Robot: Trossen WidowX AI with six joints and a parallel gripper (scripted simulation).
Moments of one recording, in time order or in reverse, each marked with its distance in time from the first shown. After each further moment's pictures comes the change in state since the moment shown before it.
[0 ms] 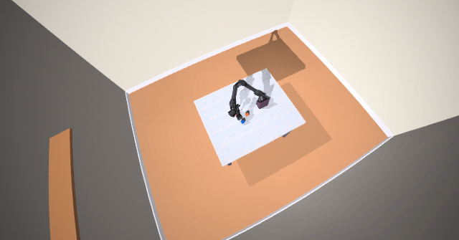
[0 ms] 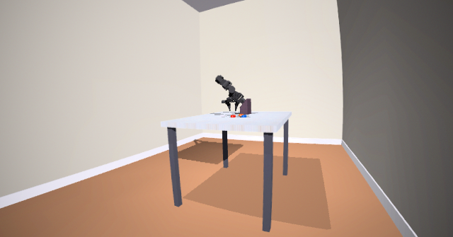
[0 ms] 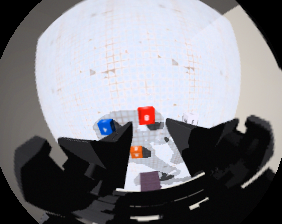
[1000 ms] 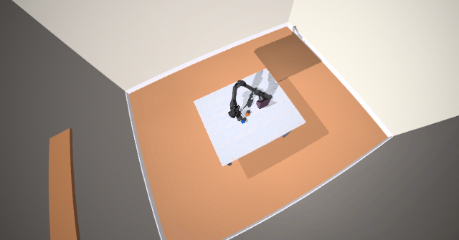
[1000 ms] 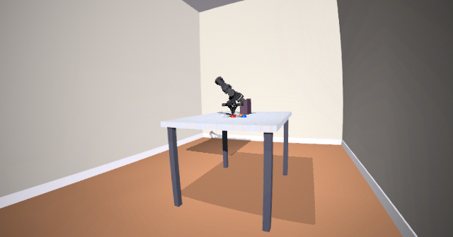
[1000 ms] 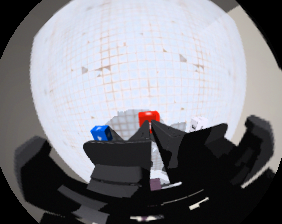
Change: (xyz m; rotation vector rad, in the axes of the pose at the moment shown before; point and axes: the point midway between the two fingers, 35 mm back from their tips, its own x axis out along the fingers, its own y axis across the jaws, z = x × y) arm 0.029 0.001 0.000 -0.003 -0.011 -0.001
